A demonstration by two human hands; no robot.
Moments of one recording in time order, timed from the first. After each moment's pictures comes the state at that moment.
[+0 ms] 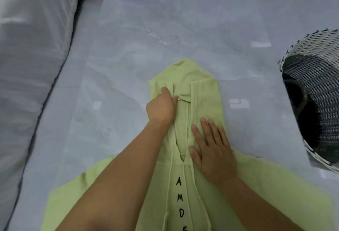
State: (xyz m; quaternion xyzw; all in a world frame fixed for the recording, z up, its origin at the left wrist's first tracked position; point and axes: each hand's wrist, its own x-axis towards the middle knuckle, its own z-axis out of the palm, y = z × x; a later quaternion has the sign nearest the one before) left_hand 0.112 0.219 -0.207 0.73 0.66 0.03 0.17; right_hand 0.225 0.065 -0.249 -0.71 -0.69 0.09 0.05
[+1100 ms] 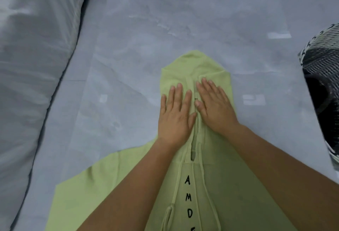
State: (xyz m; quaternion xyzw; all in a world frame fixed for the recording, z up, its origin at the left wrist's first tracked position) left_hand 0.097 0.169 -0.240 0.84 0.53 0.06 0.08; right_hand 0.241 0.169 -0.239 -0.68 -0.71 0.15 0.11
